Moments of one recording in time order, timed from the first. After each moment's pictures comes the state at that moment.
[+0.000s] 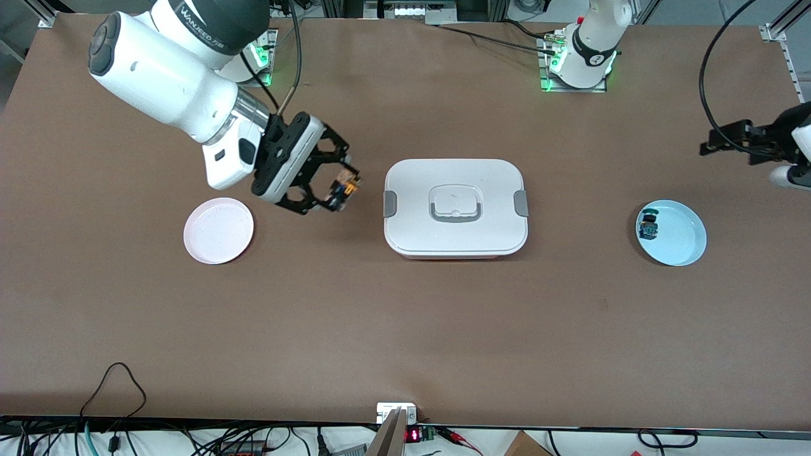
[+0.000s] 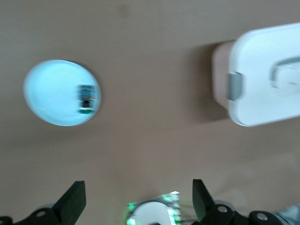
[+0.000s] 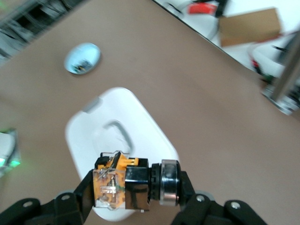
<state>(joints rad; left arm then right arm) 0.18 0.11 -0.07 -1.50 -0.18 1.33 0.23 0.34 0.24 0.19 -1.56 0.62 2.16 -0.68</state>
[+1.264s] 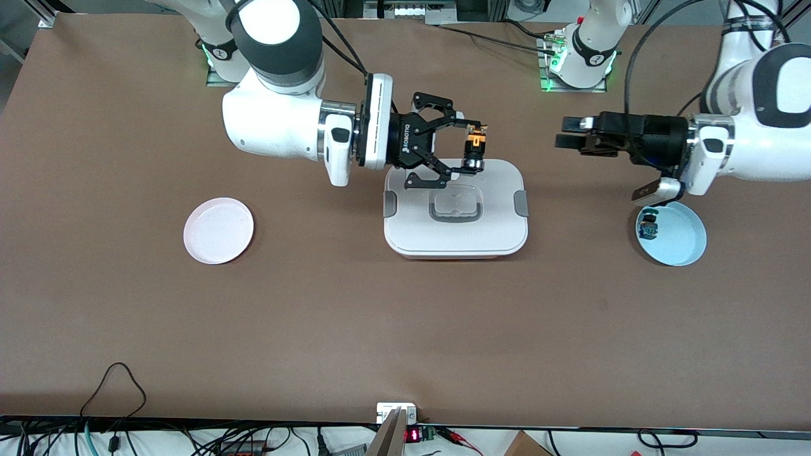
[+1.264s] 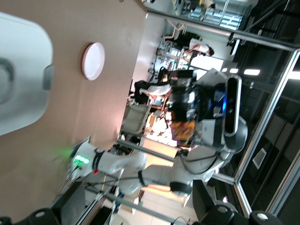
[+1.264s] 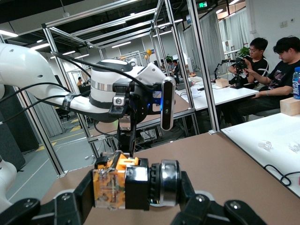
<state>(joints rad) 0.26 0.09 -0.30 -1.90 -1.37 1.55 0.13 0.54 0.44 0.19 -1.43 1.56 2.34 -1.57</state>
